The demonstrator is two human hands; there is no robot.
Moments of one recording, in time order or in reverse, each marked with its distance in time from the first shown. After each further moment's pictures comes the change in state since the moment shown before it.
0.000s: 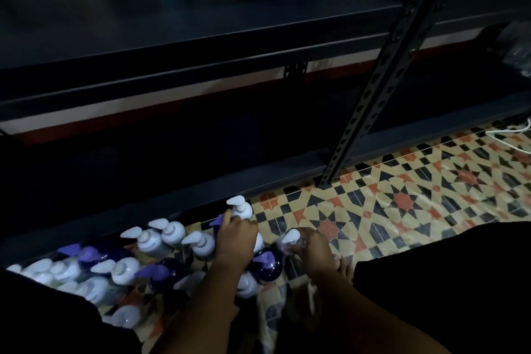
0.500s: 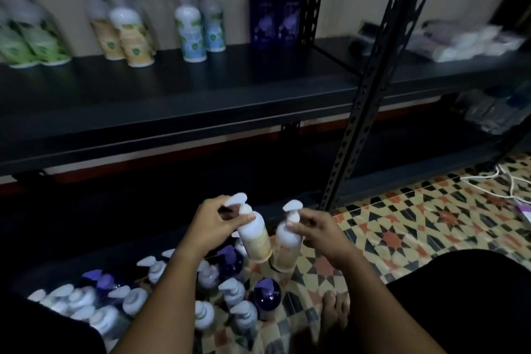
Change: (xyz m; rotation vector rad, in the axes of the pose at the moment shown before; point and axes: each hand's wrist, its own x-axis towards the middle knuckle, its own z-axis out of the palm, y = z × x) left_hand -0.058 -0.083 -0.111 -1.378 0.450 0.016; right_hand -0.035 -0.130 -0.083 0.248 -0.083 -0.297
